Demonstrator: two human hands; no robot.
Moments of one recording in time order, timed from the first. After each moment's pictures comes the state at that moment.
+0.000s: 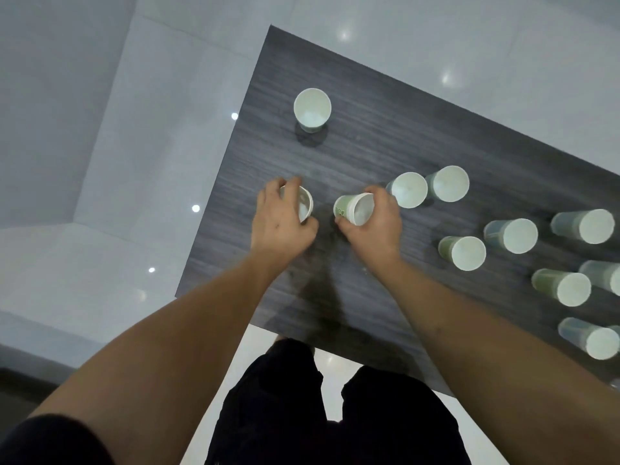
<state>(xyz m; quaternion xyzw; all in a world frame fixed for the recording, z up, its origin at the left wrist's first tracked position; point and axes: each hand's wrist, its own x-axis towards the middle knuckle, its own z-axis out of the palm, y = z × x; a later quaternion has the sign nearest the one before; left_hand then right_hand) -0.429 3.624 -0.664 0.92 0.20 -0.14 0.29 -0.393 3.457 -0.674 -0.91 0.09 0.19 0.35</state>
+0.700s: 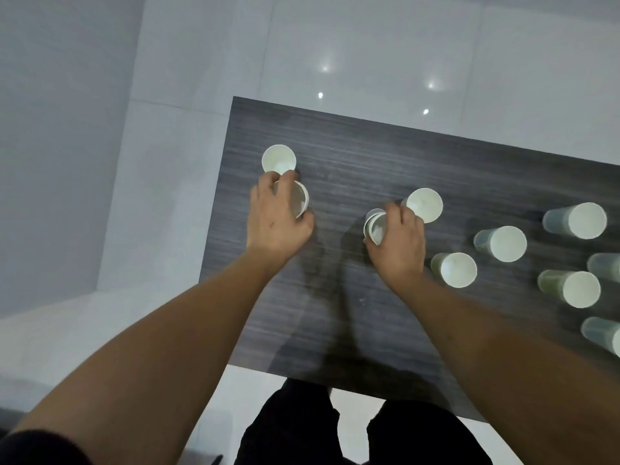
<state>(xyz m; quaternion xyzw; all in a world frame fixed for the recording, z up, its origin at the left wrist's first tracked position) -0.336 3.605 -0.634 0.95 0.11 -0.09 0.26 -0.354 3.391 -0.682 -0.97 0.08 0.14 0.20</state>
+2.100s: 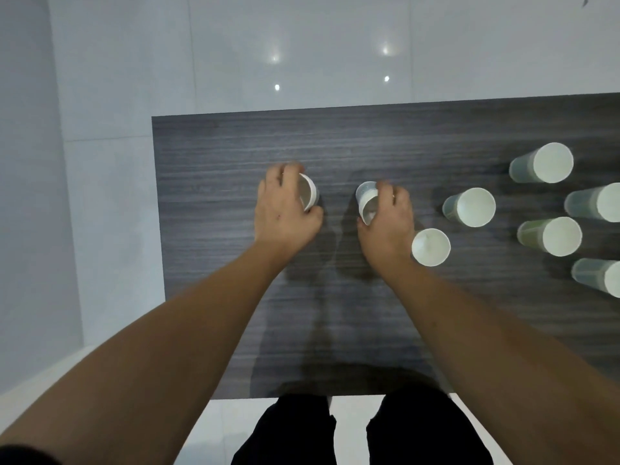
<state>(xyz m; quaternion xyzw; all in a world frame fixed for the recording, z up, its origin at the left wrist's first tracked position) -0.297 3.520 -0.673 0.95 0.01 -0.12 0.30 -0.343 3.353 -0.701 -0.94 0.21 0.11 0.25</state>
